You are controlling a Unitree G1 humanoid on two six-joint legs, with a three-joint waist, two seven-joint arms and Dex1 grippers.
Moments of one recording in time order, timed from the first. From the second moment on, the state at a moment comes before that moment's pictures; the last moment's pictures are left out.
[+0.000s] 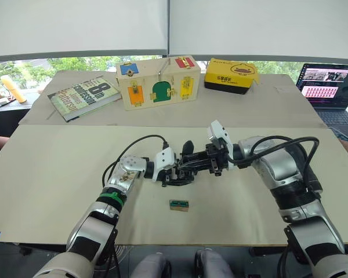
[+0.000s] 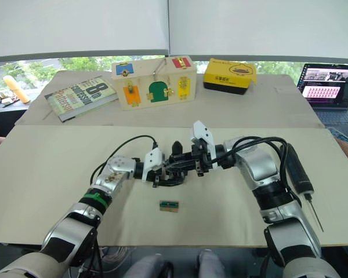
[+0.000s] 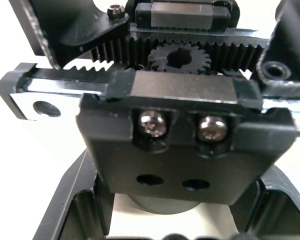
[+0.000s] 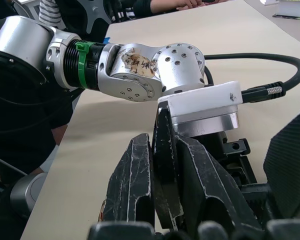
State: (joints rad) left arm -0.74 0.26 -0.25 0.76 -0.07 -0.20 -1.22; right arm -0.72 -0.51 0.27 0.14 0.42 0.51 1.31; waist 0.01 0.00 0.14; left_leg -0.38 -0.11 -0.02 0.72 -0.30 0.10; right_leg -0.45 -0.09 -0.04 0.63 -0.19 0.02
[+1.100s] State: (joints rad) left arm -0.73 0.26 -0.26 0.77 -0.06 -0.19 -1.21; right arm -0.73 -0.53 0.31 0.12 0.40 0.51 1.27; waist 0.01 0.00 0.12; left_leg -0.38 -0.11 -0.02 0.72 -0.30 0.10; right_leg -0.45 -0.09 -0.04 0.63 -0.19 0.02
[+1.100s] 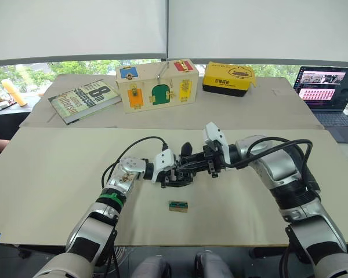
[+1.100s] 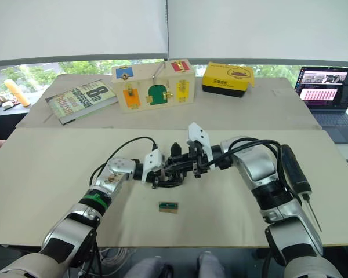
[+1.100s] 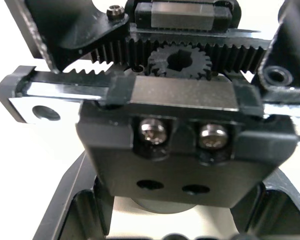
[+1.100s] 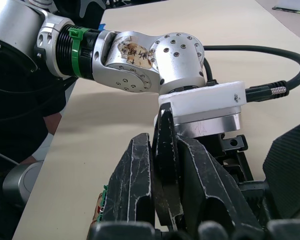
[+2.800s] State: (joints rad) left arm -0.76 0.23 -0.25 0.79 -0.06 -0.22 -1.25; right arm -0.63 -0.70 0.18 -0.09 0.42 0.65 1.22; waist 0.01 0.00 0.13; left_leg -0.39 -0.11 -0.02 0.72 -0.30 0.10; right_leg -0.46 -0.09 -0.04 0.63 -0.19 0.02
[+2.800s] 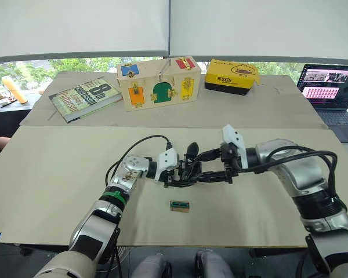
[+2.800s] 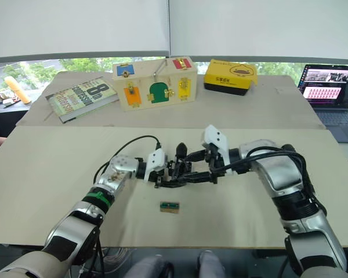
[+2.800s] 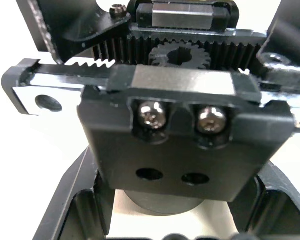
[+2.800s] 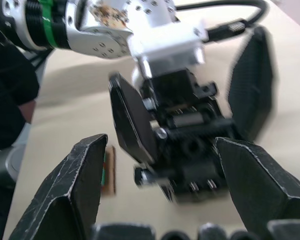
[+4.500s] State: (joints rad) left arm -0.78 0.22 -0.25 0.84 -0.04 -0.24 -1.24; right arm -0.77 -0.67 0.39 -0.17 0.28 0.72 1.19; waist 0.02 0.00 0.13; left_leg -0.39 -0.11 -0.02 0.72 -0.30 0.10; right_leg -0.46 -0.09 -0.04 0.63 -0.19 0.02
